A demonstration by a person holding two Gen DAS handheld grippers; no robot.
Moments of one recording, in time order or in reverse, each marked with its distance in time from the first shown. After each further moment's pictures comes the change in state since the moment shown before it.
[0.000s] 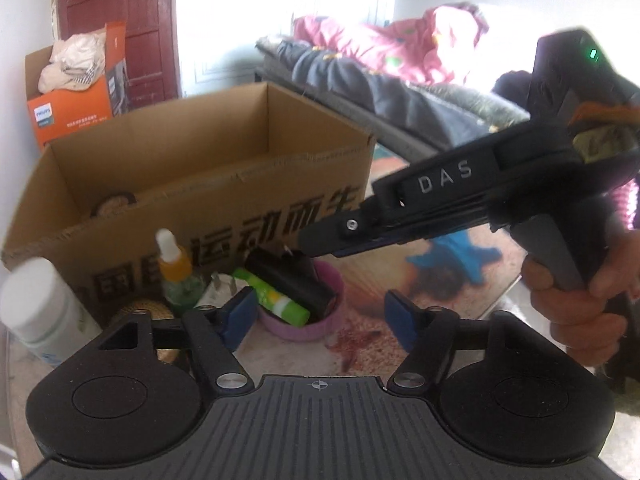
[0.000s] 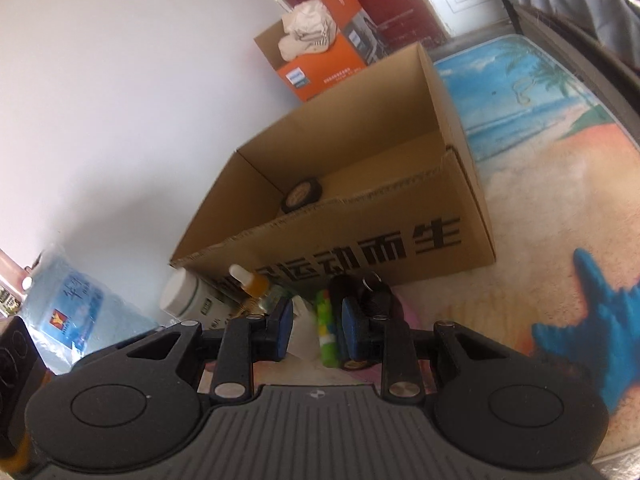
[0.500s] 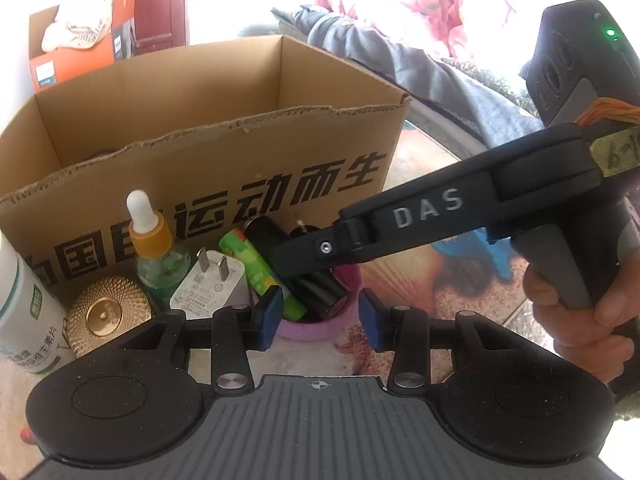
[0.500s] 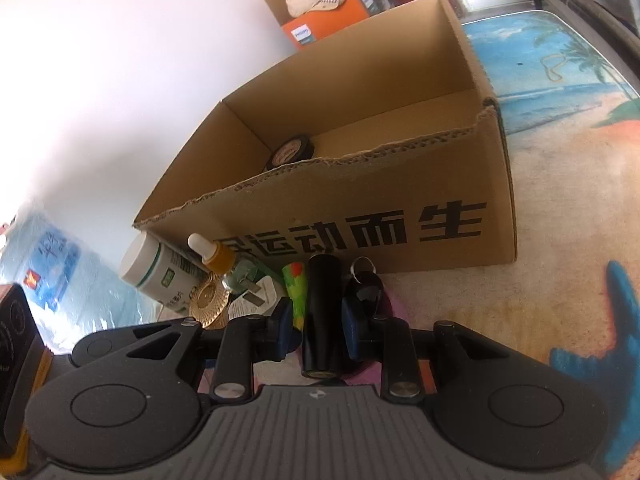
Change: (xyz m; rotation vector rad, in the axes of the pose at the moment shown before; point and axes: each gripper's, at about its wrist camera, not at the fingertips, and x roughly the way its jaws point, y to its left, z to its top) left arm 0.023 0.015 -0.003 -0.073 0.083 -0.005; right arm 0.038 -0.004 0.002 -0.083 0.130 -0.019
